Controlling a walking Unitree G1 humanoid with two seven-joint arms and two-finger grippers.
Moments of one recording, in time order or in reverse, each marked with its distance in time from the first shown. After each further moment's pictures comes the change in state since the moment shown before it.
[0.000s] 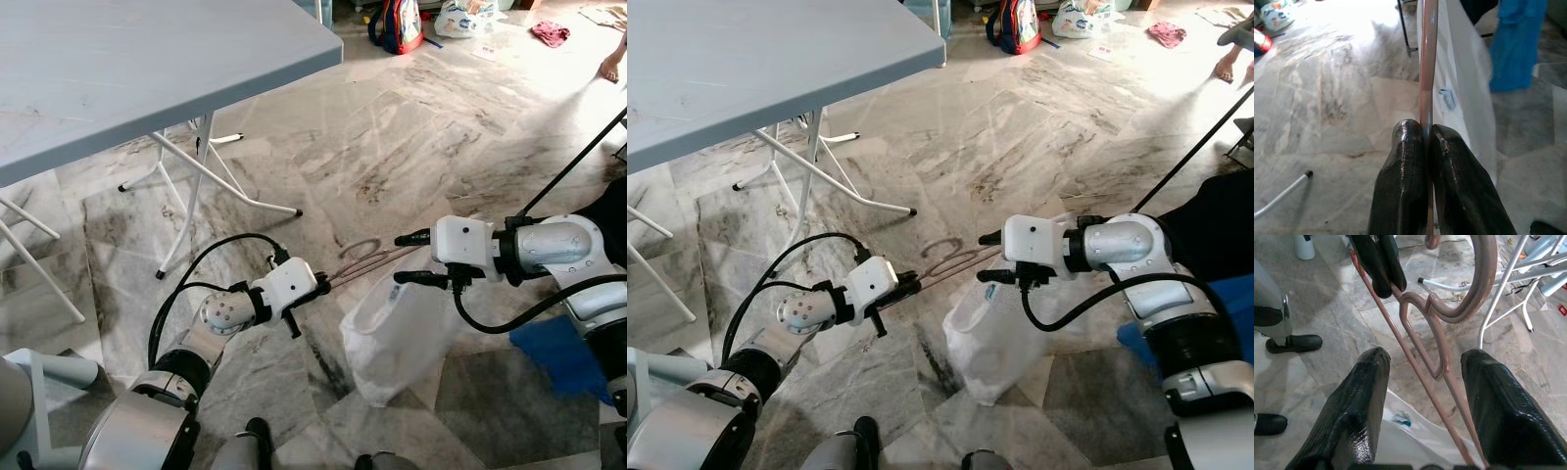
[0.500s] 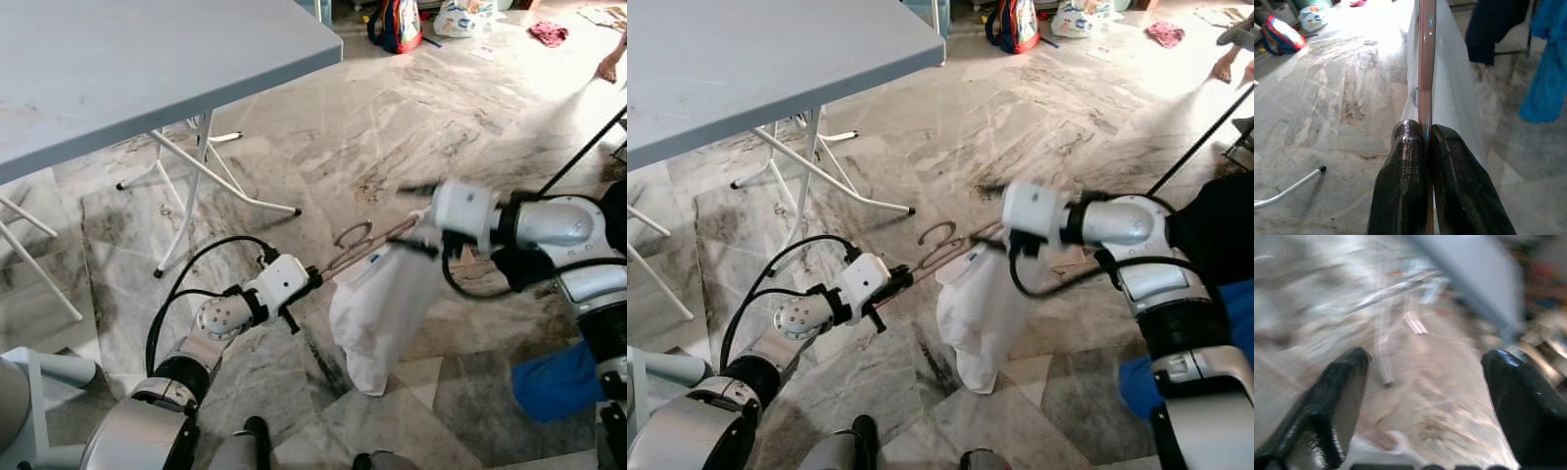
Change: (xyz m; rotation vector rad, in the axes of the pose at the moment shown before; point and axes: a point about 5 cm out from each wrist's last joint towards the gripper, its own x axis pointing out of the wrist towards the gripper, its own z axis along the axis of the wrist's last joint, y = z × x) left arm -0.001 0.001 -0.001 -0.053 -0.044 0.136; right arm -0.014 -0.046 0.014 0.062 -0.117 -0.593
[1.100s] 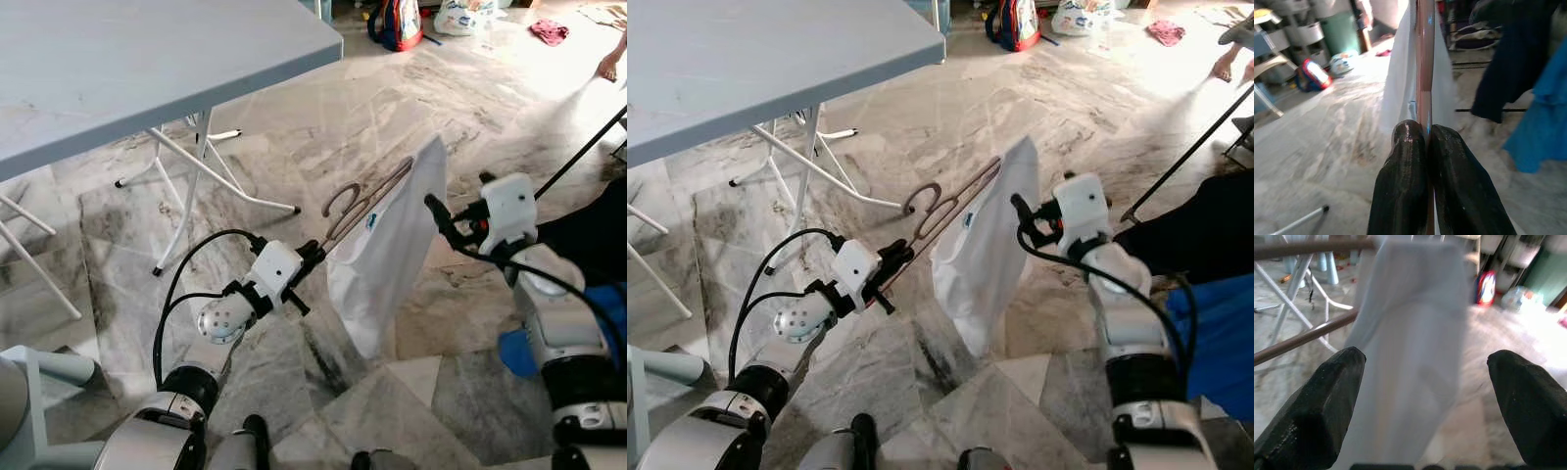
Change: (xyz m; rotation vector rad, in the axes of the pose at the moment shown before) left arm 0.000 -0.003 0.023 -0.052 -0.226 0.073; right arm -0.018 0.056 -0.065 0.530 0.153 -0.483
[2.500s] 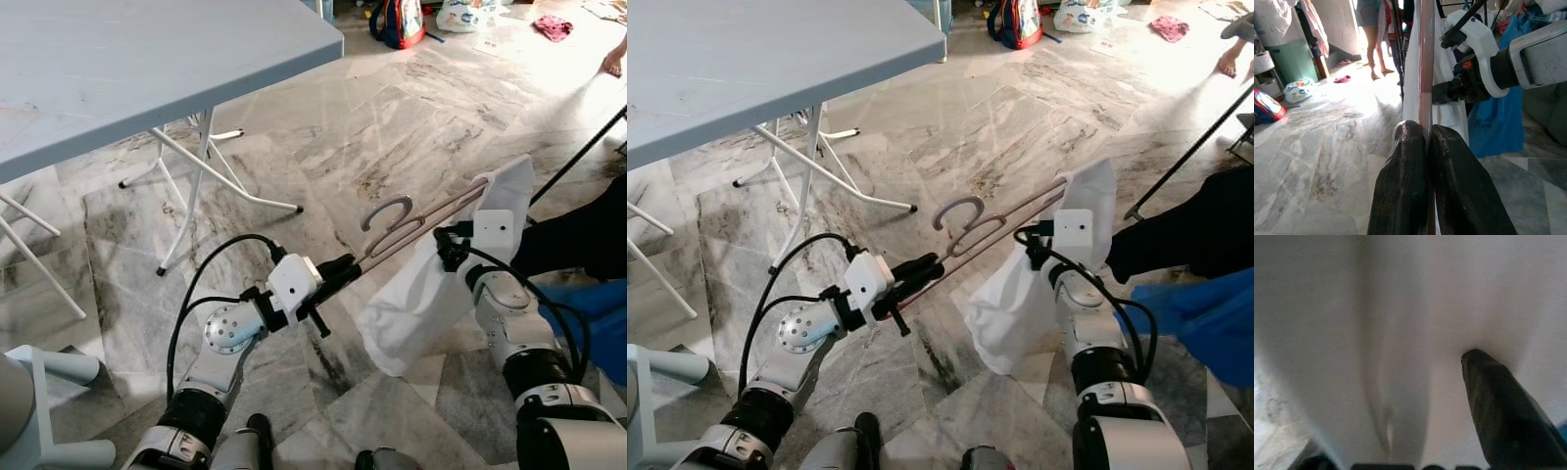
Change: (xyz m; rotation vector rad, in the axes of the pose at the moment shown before) left arm 0.003 -0.027 0.024 -0.033 -0.118 -0.184; right arm 0.013 -0.006 -0.045 0.194 0.244 -0.305
